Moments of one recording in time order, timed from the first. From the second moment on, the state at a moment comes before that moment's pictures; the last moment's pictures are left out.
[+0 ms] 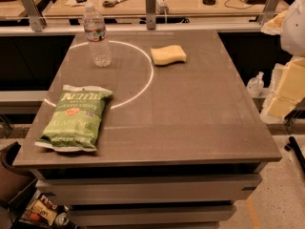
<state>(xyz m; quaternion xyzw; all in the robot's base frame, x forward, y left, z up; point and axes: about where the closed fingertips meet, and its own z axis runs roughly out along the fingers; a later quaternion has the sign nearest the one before) 0.438 -0.212 0.993 -0.60 0.78 -0.05 0.18</state>
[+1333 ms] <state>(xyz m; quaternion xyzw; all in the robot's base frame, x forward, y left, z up) 0.469 -0.178 0.993 -0.56 0.77 0.08 0.31</state>
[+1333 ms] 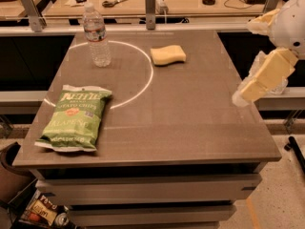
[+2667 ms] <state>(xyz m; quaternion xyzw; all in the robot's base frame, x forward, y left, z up) 0.514 -0.008 1.010 -0.42 0.73 0.21 0.50</state>
